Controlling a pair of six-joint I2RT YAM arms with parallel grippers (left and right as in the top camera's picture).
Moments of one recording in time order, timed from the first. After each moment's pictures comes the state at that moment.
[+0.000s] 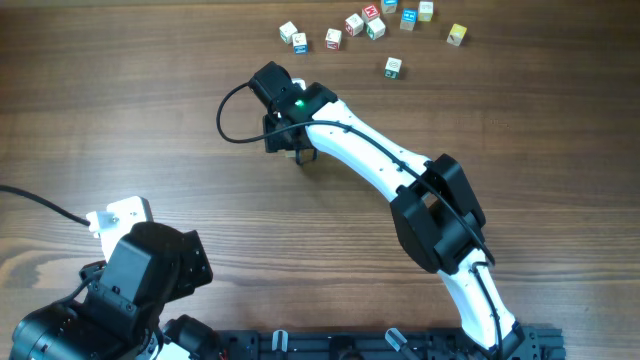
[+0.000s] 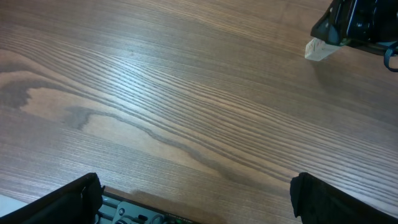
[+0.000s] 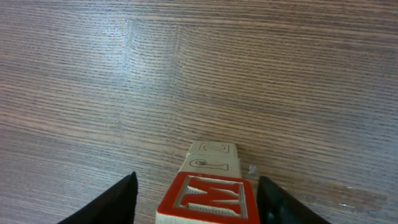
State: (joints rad) left arm -0.52 0.77 1.27 -1.62 -0.42 -0.74; right arm 0.74 2.30 1.94 -0.86 0.06 0.58
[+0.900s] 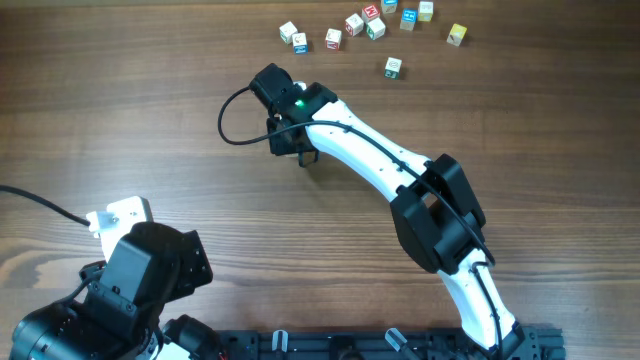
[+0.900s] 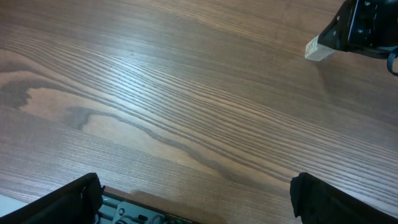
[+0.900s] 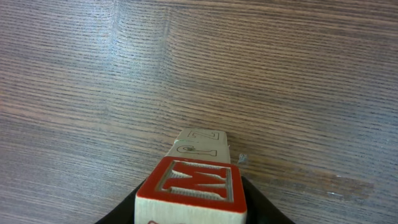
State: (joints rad) left arm -0.52 0.77 1.27 -1.62 -0.42 -0.74; right arm 0.74 2.30 1.94 -0.90 0.06 0.55
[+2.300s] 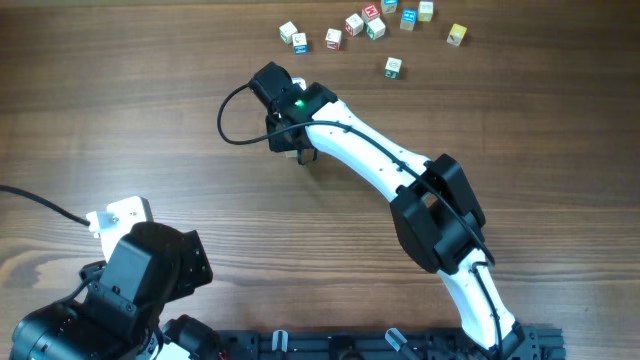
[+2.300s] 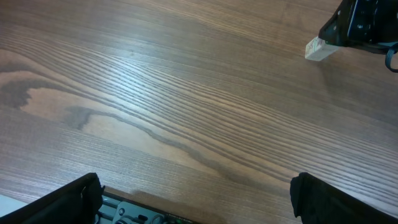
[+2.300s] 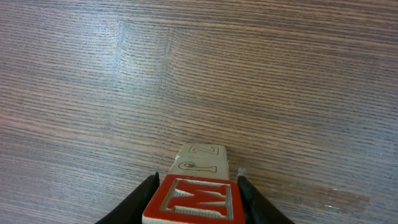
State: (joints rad) left arm -0.52 0.77 1.27 -1.62 -0.42 -0.74; right arm 0.74 2.30 1.94 -0.87 0.09 0.55
